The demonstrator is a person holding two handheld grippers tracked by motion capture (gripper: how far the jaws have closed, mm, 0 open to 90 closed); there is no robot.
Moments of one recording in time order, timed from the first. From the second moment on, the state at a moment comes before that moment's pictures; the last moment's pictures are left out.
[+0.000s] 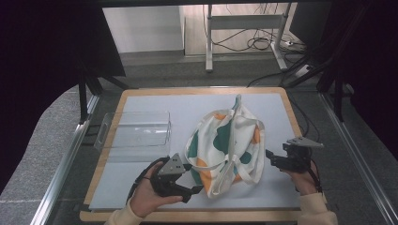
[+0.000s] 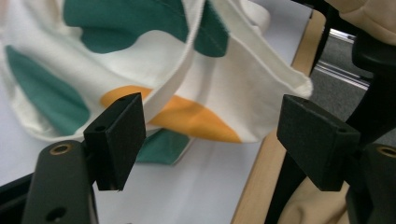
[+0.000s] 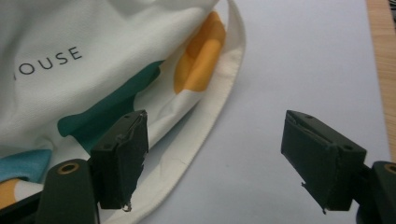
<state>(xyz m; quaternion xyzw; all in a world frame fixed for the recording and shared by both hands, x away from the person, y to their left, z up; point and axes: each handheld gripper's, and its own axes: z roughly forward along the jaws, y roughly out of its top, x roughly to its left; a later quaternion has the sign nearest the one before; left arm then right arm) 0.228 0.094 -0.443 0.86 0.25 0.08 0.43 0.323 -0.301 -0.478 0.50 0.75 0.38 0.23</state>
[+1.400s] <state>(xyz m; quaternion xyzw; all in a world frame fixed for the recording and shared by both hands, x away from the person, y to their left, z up) 0.228 0.041 -0.479 0.88 0.20 0.05 0.43 0.319 -0.305 -0.479 0.50 0.74 0.38 0.24</state>
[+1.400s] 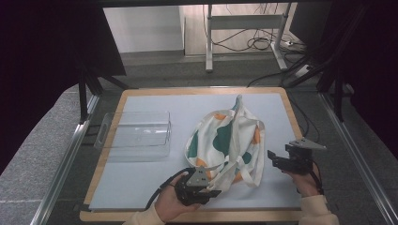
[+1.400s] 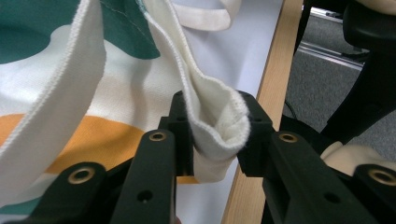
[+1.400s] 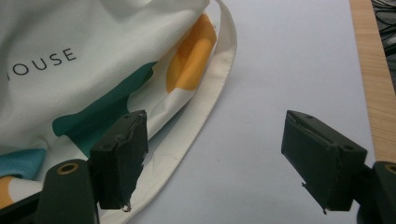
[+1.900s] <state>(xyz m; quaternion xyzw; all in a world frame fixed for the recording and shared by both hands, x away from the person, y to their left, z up) 0.228 0.052 -0.476 0.88 0.21 0.05 0.43 0.342 -0.289 -0.434 0.46 0.76 0.40 0.23</state>
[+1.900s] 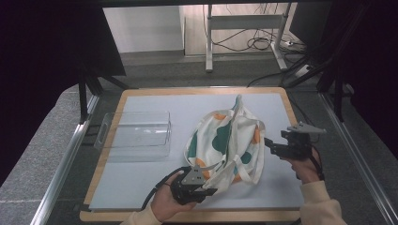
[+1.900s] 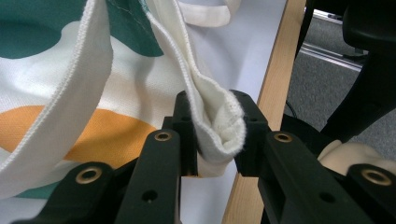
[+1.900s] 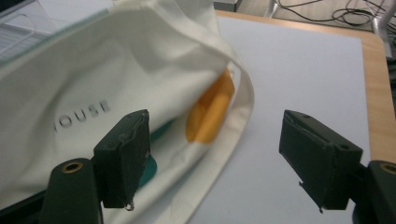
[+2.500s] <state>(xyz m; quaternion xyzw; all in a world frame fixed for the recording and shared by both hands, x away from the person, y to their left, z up) 0.228 0.052 -0.475 0.88 0.21 0.05 0.42 0.434 -0.239 -0.406 0.46 0.78 0.37 0.22</state>
